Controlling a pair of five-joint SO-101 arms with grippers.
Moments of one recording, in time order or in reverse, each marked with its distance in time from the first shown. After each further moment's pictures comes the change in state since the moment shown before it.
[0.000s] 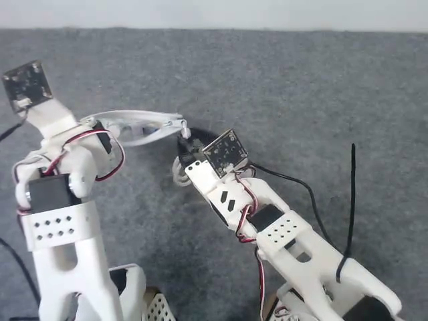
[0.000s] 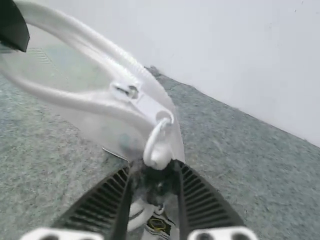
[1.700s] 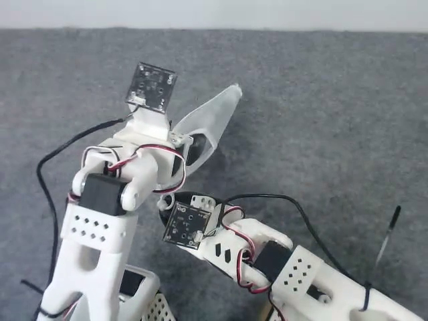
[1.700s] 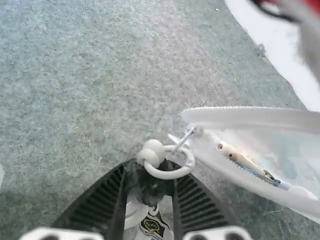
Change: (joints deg) left arm 28.7 -0.1 -0.5 0.5 -15.4; right arm -17.7 -24.7 5.5 33.5 17.6
